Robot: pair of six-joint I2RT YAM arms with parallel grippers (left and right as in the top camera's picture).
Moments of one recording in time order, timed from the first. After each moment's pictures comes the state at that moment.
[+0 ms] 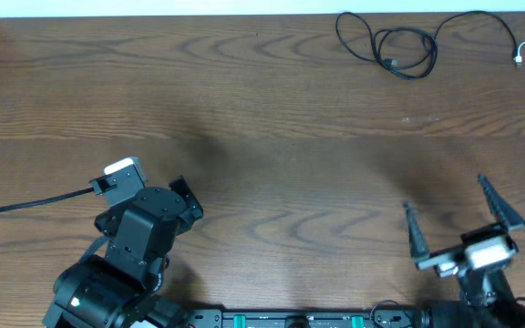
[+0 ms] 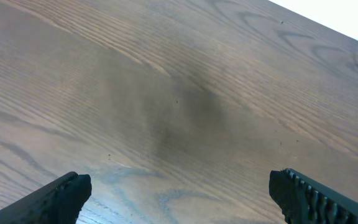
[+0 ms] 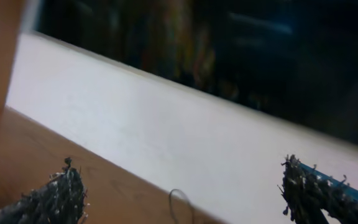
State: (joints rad) left arm -0.52 0.75 1.03 -1.14 -0.50 -0.78; right arm -0.03 0.02 0.43 -0.11 -0.41 -0.17
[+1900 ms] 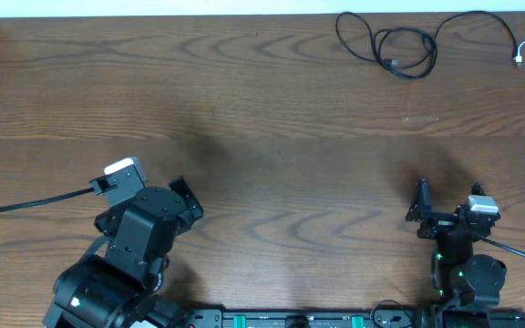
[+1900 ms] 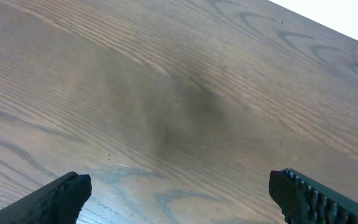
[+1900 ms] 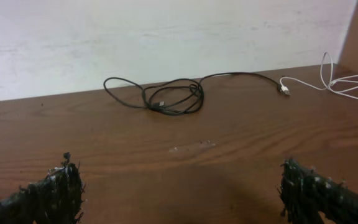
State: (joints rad) left arm -0.52 0.75 1.03 -1.14 -0.50 -0.78; right arm -0.06 0.01 0.01 -0.07 0.02 0.11
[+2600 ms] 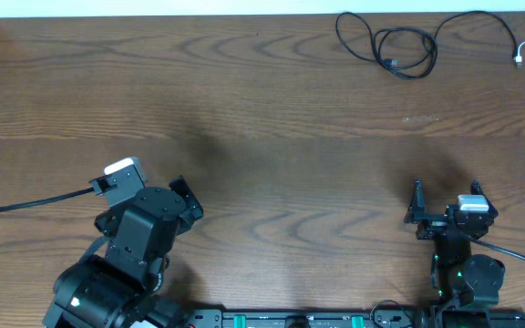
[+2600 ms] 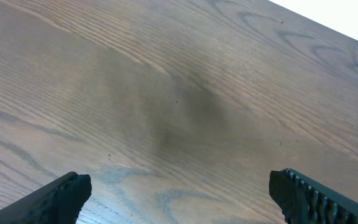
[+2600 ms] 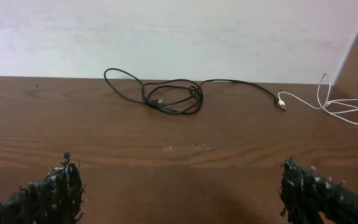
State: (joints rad) left arm -0.52 0.75 1.03 -1.14 -0.50 -0.78; right arm -0.03 0.01 0.01 -0.07 0.02 -0.02
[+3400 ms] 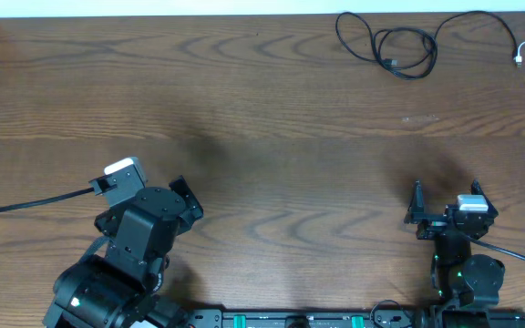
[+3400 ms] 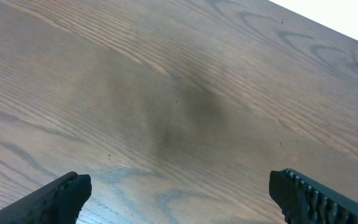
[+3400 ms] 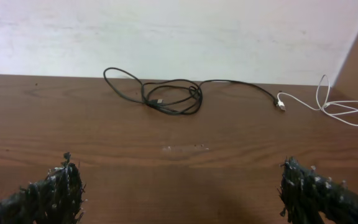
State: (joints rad) left arm -0.52 0.75 1.03 -1.14 -0.50 -0.78; right arm -0.03 0.01 0.01 -0.07 0.02 -0.03
